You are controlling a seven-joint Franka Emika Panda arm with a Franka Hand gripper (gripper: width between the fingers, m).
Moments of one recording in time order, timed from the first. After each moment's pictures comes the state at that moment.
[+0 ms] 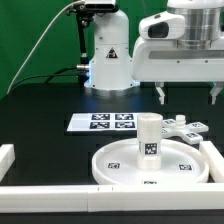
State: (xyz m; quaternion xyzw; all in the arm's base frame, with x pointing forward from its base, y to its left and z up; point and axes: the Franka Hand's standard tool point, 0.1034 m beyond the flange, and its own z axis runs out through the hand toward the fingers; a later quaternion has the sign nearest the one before) arm 0.514 0.114 0.100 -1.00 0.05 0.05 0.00
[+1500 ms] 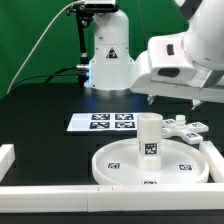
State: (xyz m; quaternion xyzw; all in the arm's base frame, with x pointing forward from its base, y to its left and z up) arm 0.459 0.111 0.075 -0.93 -0.03 0.34 -0.10
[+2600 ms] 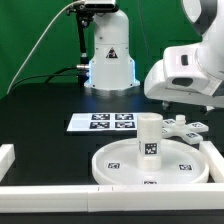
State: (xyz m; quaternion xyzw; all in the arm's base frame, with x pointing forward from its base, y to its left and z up) arm 0.443 0.133 0.060 -0.93 0.00 0.35 -0.08
